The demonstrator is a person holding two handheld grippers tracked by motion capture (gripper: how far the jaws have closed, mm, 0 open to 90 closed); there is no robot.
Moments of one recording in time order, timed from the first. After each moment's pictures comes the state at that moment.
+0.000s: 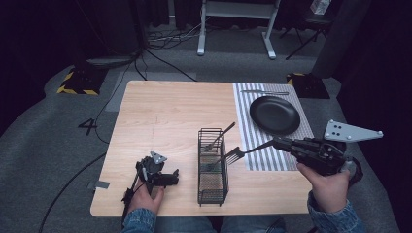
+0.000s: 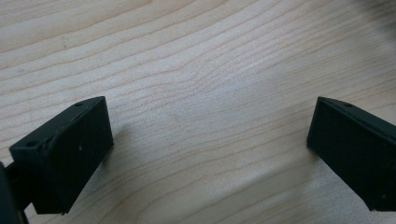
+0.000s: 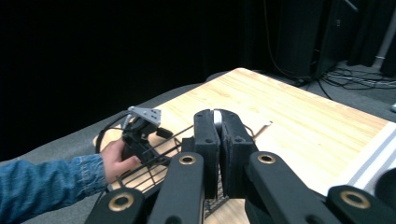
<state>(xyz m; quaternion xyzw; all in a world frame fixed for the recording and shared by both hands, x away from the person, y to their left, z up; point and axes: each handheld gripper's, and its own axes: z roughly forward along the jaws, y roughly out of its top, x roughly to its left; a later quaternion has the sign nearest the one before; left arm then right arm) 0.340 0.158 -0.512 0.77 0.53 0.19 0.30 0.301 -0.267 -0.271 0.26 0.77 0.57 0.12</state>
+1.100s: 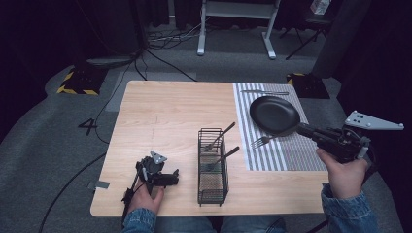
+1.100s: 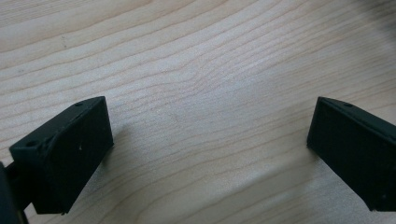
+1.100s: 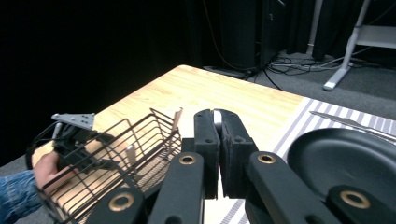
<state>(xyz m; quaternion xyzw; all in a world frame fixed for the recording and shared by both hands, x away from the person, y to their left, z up) 0.340 0.158 -0.512 0.77 0.54 0.19 0.30 0.334 -0.324 -0.281 0.35 0.74 0.55 0.17</state>
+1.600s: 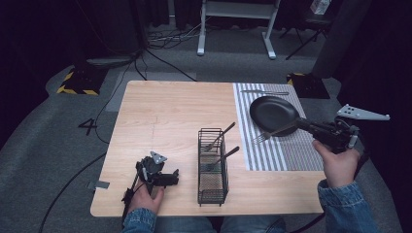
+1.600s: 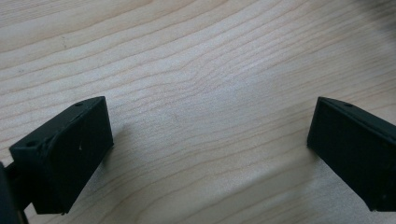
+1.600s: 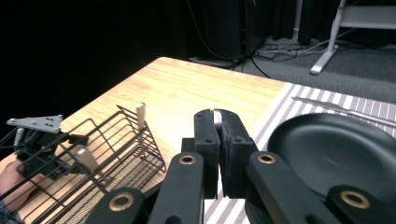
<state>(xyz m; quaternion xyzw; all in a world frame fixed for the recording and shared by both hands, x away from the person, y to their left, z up) 0.340 0.158 -0.512 0.77 0.54 0.19 0.30 0.370 -0.332 -0.300 0.39 0.74 0.53 0.17</state>
